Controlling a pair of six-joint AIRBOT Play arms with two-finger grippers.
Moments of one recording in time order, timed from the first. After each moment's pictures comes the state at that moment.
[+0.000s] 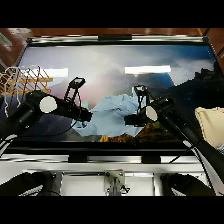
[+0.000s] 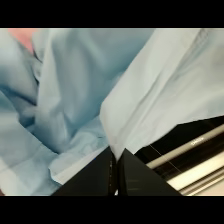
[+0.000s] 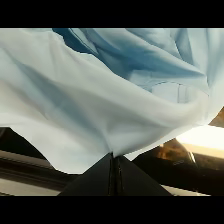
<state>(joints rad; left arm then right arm) -0.53 -1.17 1.11 1.31 -1.09 -1.61 0.58 -1.17 1.03 -1.54 1.17 1.96</state>
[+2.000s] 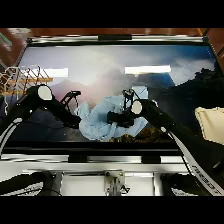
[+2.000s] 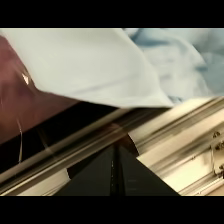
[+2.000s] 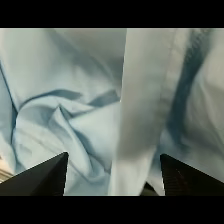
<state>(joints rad) -0.29 -1.31 1.11 1.16 -1.46 -1.35 0.58 -1.45 1.07 -1.04 0.90 1.92</state>
